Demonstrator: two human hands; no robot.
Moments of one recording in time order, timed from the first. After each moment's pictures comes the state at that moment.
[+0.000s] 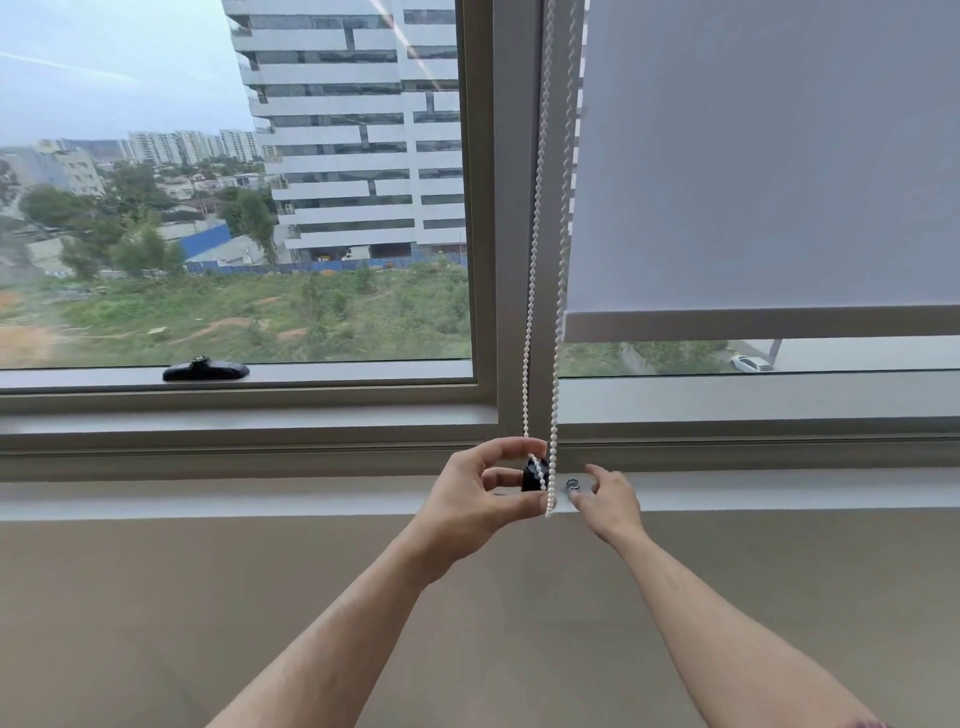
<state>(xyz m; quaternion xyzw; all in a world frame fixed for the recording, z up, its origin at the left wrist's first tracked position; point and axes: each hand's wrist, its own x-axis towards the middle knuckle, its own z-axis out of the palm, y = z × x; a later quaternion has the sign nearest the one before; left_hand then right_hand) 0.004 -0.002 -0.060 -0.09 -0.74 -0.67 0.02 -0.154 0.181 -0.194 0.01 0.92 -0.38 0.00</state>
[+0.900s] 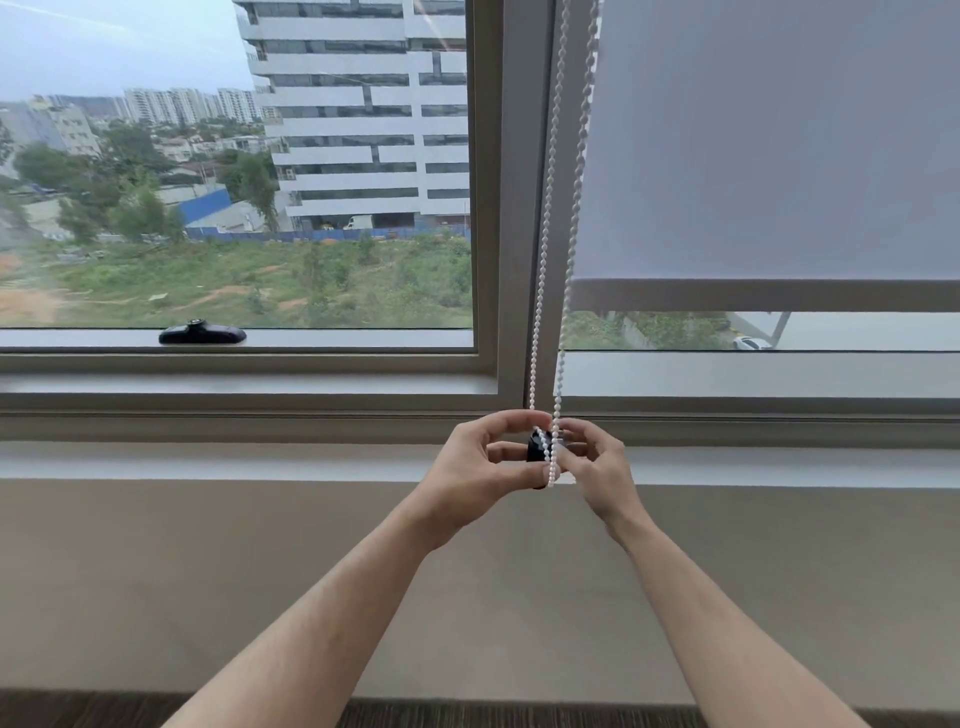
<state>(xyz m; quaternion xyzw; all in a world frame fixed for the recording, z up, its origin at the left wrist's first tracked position) -0.001 0.002 -0.066 -0.11 -0.70 -0.71 0.00 -0.103 0.167 -0.147 -0.12 0.72 -0.69 -0.04</state>
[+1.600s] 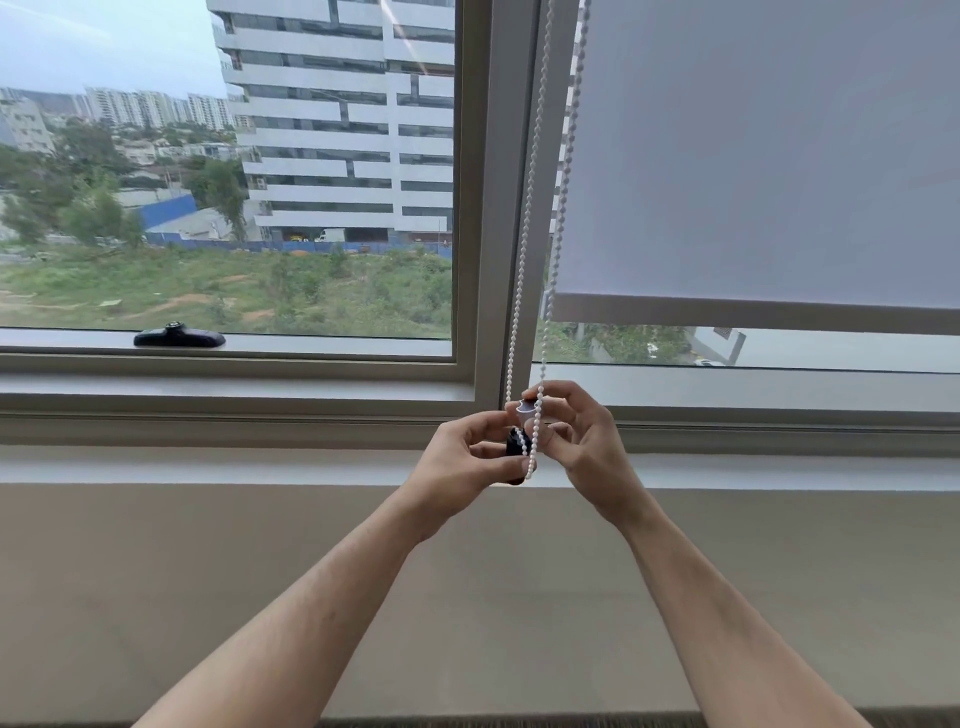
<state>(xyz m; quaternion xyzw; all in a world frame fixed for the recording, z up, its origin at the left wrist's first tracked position) 0.004 0.008 -0.062 -0.12 -0.68 -0.72 0.02 -0.045 0.176 -0.060 -0.31 0.68 -0.67 -0.05</state>
